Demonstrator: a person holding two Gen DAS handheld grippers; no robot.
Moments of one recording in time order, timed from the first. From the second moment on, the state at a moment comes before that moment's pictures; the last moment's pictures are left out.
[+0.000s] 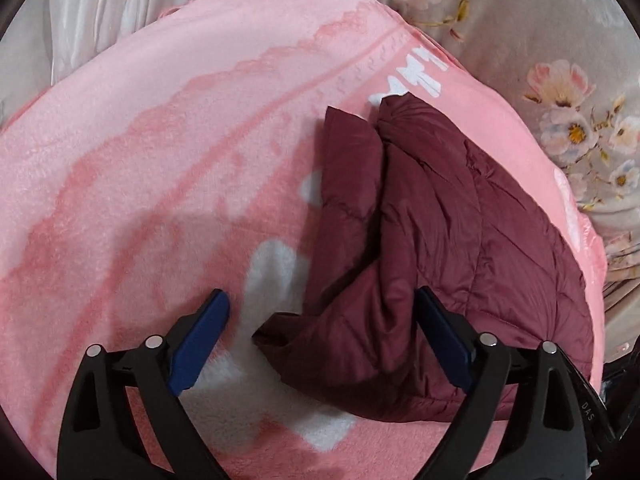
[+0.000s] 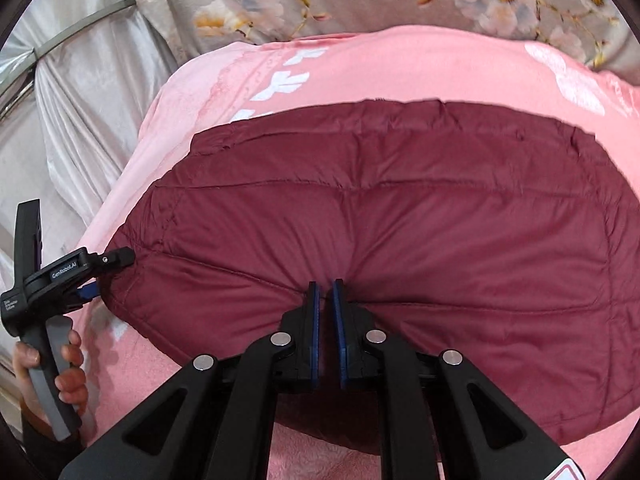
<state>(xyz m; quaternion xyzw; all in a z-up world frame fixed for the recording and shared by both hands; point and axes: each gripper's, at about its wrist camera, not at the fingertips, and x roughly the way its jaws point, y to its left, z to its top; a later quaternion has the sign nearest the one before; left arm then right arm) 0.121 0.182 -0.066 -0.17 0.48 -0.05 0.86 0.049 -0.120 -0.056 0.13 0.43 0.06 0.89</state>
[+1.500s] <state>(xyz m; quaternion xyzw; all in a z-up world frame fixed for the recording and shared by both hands) 0.037 -0.178 0.040 0.07 0.41 -0.37 0.83 -0.114 -0.266 -0.036 0.23 0.41 -0.10 0.88</state>
